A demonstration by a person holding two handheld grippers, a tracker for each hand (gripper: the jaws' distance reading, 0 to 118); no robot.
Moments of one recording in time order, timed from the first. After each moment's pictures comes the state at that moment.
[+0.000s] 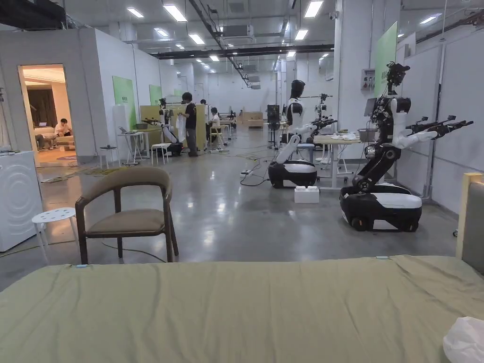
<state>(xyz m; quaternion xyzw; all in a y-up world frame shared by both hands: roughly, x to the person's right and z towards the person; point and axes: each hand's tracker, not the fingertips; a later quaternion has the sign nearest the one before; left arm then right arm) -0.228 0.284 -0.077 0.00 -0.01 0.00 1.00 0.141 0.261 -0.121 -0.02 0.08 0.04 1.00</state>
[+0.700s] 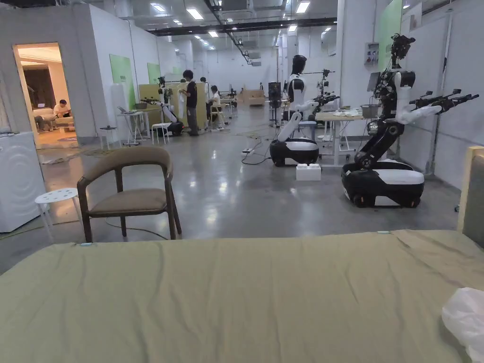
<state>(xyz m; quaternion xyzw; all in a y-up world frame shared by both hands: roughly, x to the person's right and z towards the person) -0.182 0.190 -0.081 -0.07 -0.06 -0.67 0.74 0.103 0.206 -0.118 0.00 0.08 0.64 0.76</state>
